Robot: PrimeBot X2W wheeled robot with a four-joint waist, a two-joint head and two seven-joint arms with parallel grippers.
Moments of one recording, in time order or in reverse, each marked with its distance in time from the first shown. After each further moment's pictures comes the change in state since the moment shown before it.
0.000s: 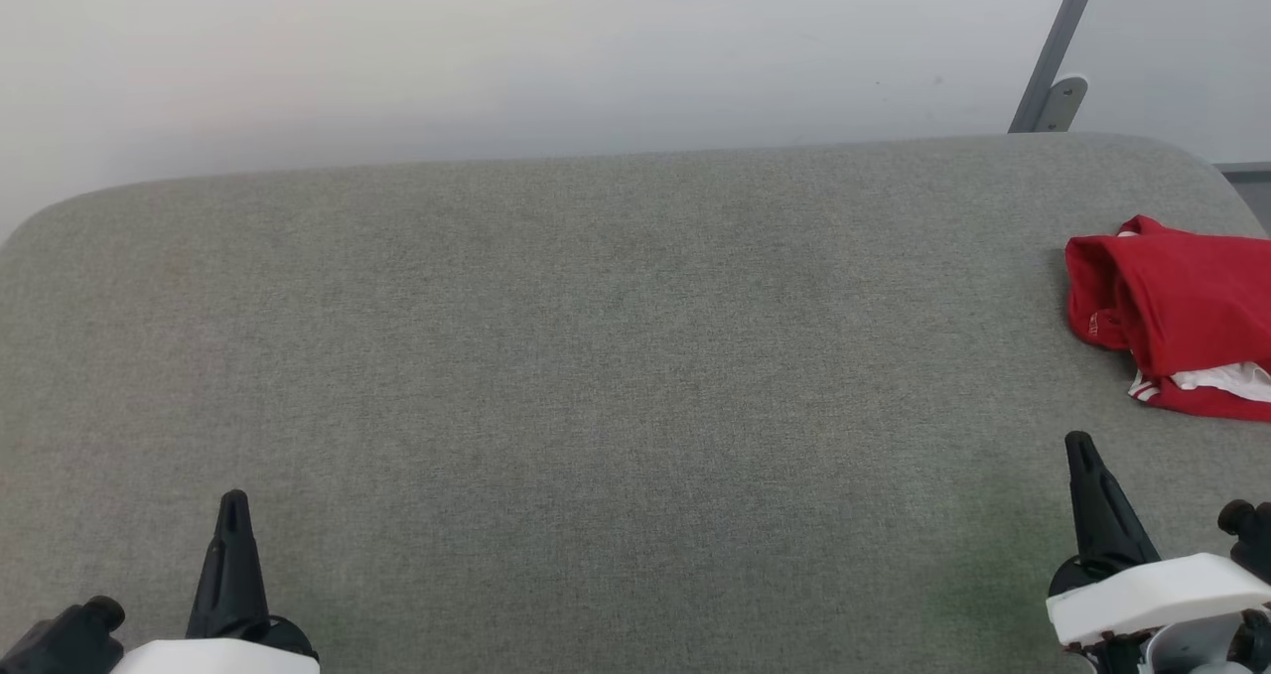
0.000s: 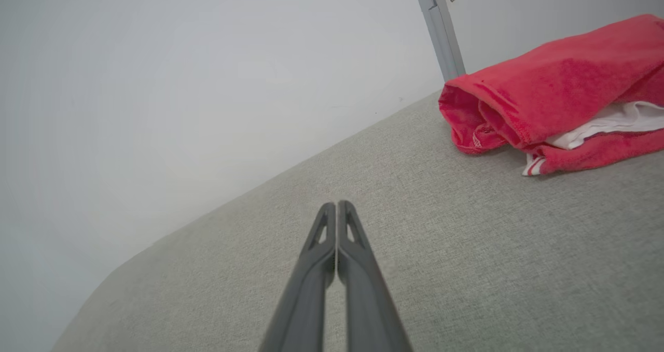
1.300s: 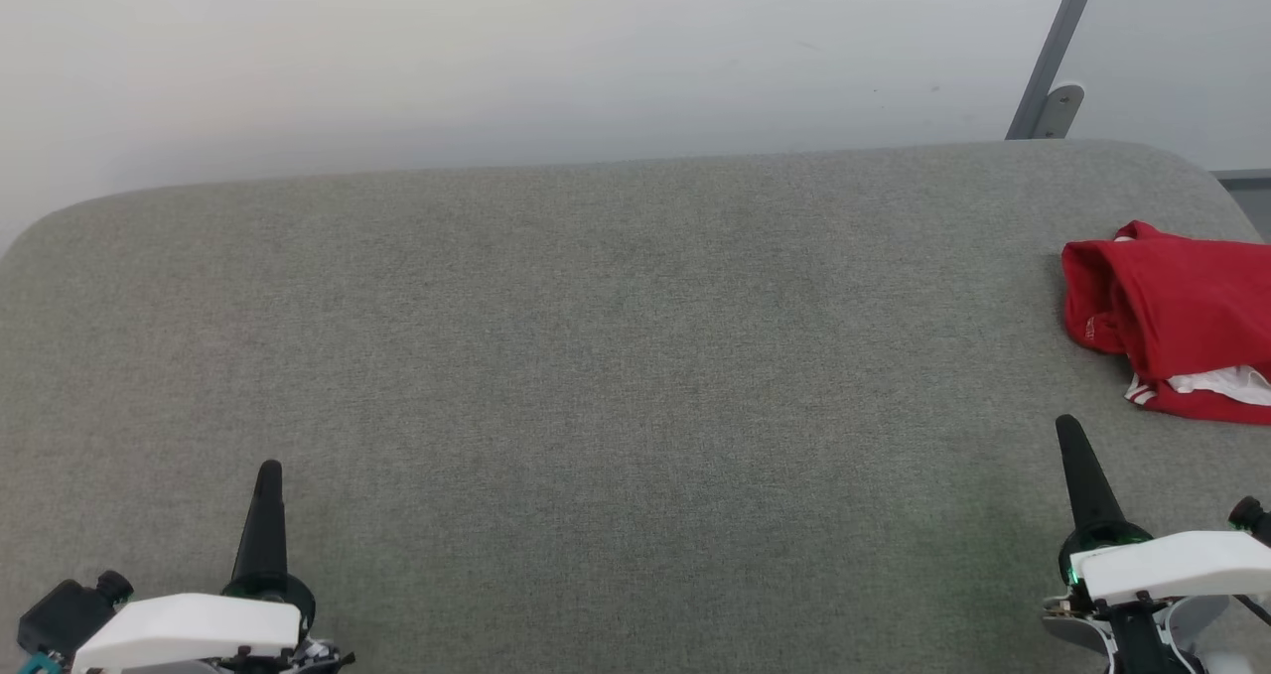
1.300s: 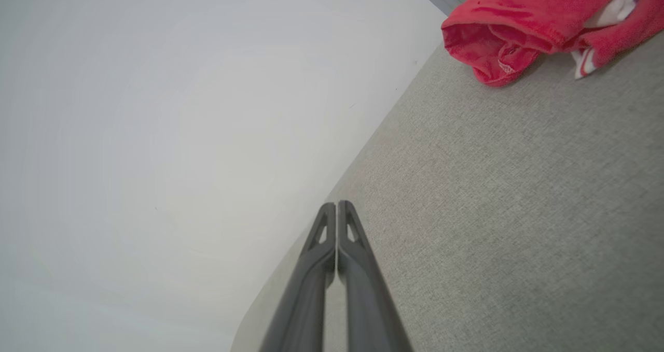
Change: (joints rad) left arm -0.087 -0.002 -0.023 0.073 -0.494 0.000 0.133; right arm -0.042 0.064 -0.054 0.003 0.435 0.000 0.135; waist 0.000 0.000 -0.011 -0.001
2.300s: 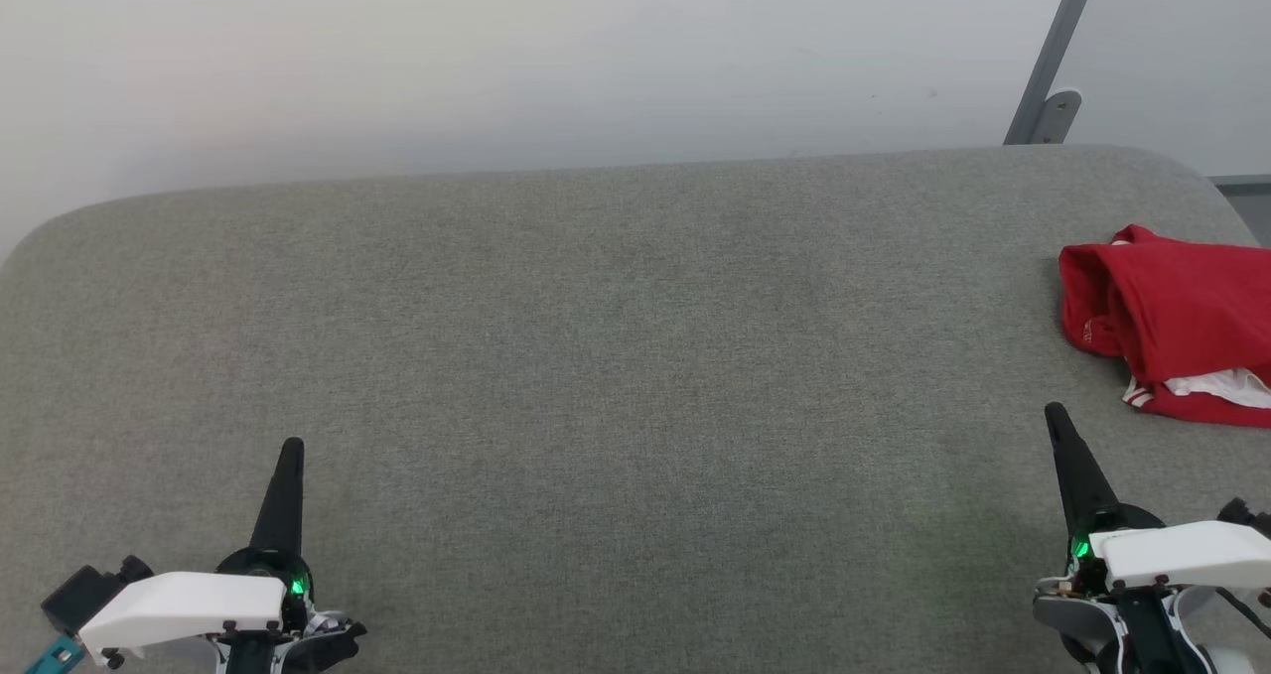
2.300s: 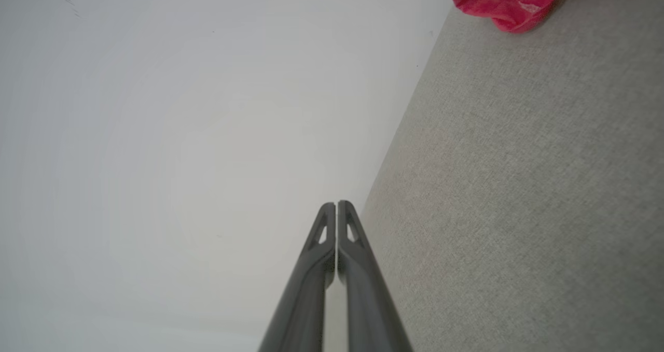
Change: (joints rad) left arm -0.055 -0.001 -0.013 0.039 -0.280 0.000 0.070; right arm -0.024 0.036 -0.028 0.002 0.240 0.000 0.071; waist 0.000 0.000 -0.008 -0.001
